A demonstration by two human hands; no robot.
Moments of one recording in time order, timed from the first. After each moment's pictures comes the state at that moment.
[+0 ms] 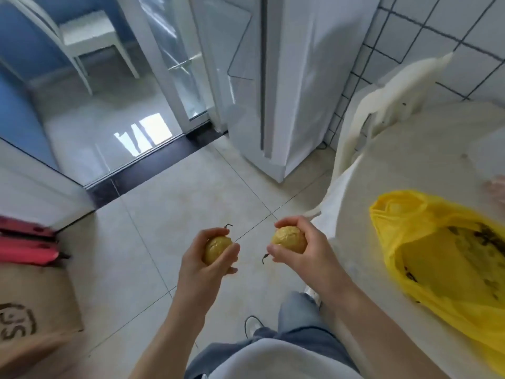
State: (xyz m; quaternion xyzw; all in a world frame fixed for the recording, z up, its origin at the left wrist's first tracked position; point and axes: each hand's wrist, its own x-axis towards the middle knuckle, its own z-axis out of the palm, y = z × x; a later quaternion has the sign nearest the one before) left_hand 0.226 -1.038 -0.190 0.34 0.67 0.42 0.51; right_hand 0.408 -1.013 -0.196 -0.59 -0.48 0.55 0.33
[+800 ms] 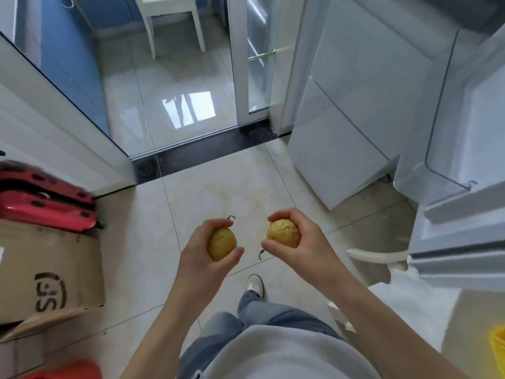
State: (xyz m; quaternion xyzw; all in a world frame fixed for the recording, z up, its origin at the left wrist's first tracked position) left_hand 0.001 -0.895 -0.210 0.40 0.74 0.38 0.38; right_hand 0.174 -0.818 -0.195 -0.52 -0.61 0.57 0.20
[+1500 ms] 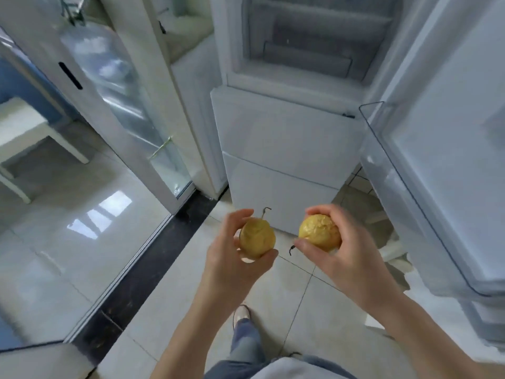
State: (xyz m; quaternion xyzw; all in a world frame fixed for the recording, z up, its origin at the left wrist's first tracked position) left_hand -0.047 -0.548 -0.165 0.66 0.50 0.31 0.47; right_hand 0.134 -0.609 -0.134 -0.71 -0.51 0.29 0.39
